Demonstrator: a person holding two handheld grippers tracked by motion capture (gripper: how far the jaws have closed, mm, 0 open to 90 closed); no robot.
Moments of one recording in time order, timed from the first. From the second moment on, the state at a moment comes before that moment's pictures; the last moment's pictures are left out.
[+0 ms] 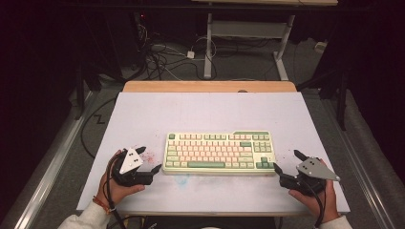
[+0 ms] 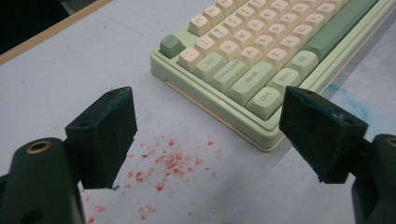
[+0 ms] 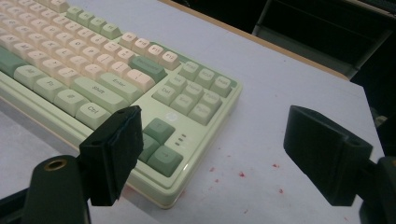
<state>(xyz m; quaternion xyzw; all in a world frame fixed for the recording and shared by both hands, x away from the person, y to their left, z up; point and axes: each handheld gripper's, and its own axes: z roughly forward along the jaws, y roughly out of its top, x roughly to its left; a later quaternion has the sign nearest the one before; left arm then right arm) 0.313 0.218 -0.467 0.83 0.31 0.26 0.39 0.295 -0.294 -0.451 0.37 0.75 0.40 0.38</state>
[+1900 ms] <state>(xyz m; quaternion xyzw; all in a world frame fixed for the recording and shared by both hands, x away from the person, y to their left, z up) 0.316 0.214 -0.473 0.85 0.30 0.24 0.36 0.360 -0.218 -0.458 0.28 0.87 0.34 0.23</state>
